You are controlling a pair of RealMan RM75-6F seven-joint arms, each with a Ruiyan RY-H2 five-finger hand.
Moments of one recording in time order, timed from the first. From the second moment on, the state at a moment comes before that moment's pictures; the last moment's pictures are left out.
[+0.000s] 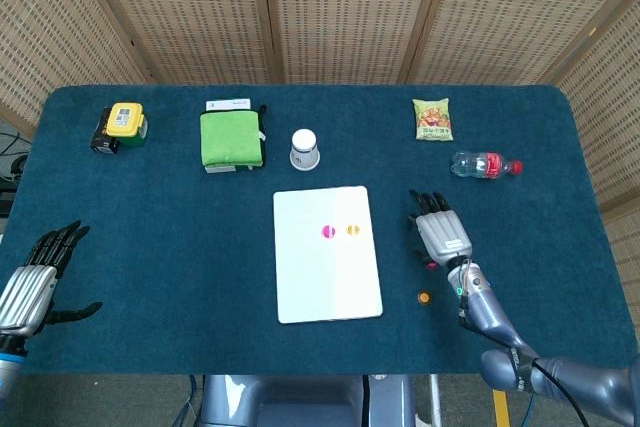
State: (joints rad) left arm -0.15 -1.08 0.02 -1.66 1.53 1.37 -0.17; right arm 0.69 -1.46 0.08 -1.47 -0.97 0.98 -0.41
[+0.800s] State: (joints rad) left arm -0.15 -1.08 0.01 -1.67 1.53 1.37 -0.16; right arm 0.59 -1.48 0.03 -1.37 -1.10 0.97 -0.31
